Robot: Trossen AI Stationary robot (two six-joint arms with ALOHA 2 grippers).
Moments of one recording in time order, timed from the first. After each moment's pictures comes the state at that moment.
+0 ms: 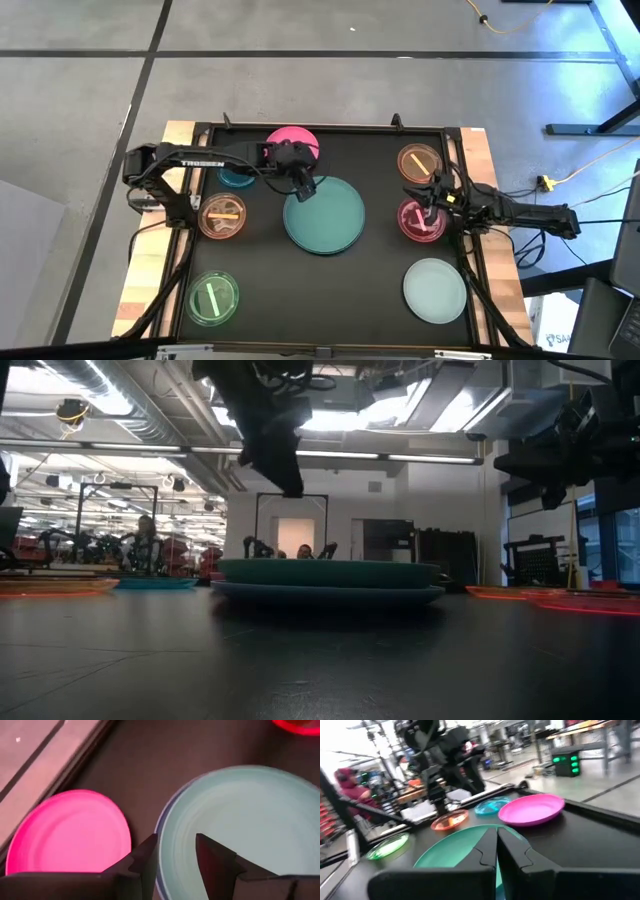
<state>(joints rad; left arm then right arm) 0.20 1.60 1.26 -0.59 -0.26 -0.20 -0.05 0.02 0.02 0.01 0.19 0.31</state>
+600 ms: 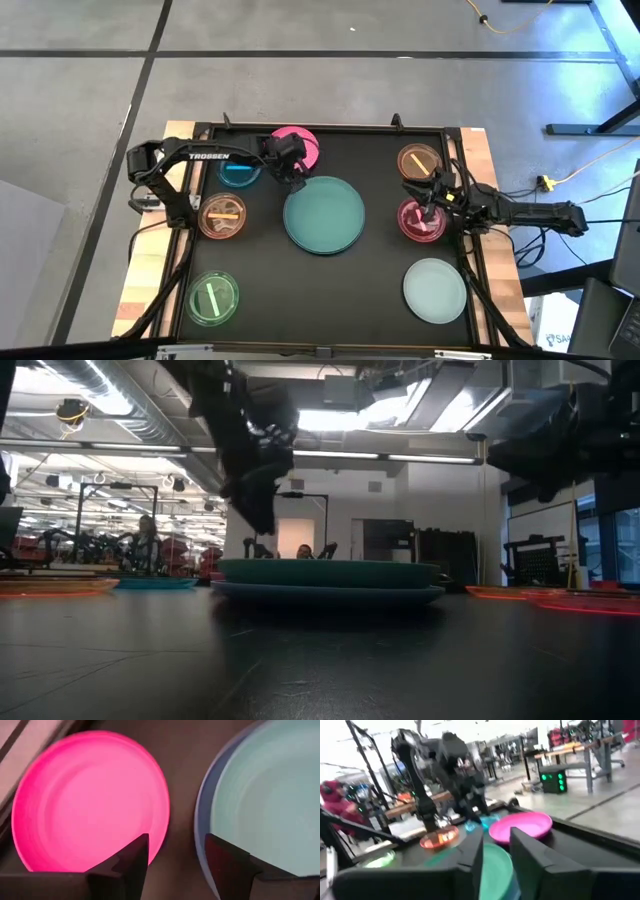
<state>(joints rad) 0.36 1.63 1.13 -0.59 -0.19 -0.15 -0.05 0.13 0.01 0.23 0.28 0.26</state>
